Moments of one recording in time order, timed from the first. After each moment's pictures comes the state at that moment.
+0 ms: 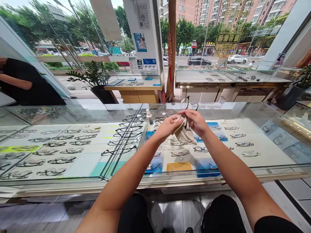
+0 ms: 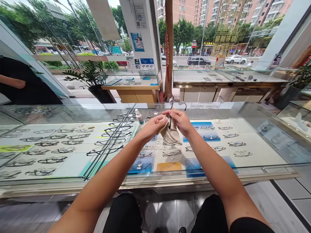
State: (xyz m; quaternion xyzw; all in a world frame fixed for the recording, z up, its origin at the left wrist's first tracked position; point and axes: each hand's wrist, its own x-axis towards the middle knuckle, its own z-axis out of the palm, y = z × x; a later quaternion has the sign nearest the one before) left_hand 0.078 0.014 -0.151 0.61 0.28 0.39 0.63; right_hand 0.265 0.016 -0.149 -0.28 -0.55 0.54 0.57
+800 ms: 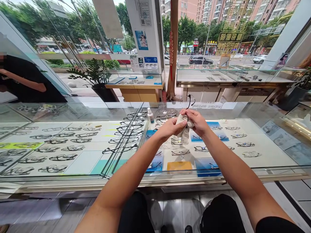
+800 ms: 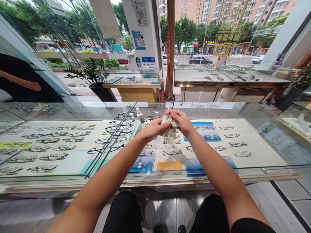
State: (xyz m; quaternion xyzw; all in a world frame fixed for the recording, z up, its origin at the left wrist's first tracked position) left_hand 0.080 0.004 -0.144 0.60 0.29 0.36 0.65; right_hand 0.260 0.018 -0.155 -0.27 -0.56 0.54 0.58
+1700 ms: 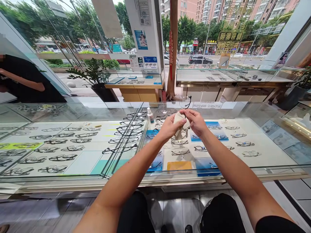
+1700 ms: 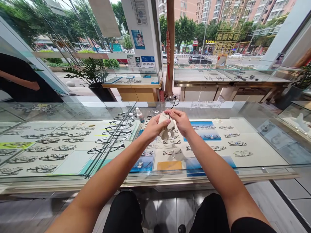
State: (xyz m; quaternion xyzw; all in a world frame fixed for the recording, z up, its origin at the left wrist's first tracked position) left_hand 0.089 0.009 -0.157 0.58 0.27 0.48 0.60; right_hand 0.254 0.018 -0.159 -0.29 -0.50 0.54 0.61
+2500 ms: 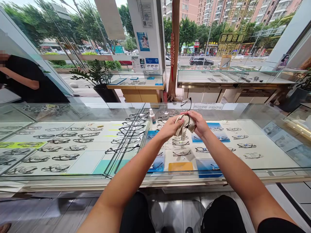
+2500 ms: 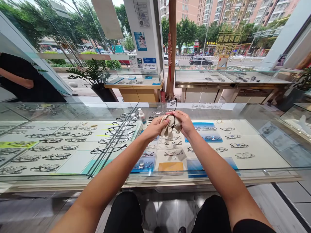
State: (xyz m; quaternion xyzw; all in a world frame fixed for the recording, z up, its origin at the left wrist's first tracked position) left_hand 0.079 0.020 -0.159 0.63 0.26 0.43 0.60; right_hand 0.255 0.024 -0.164 -0.29 -0.46 0.58 0.61
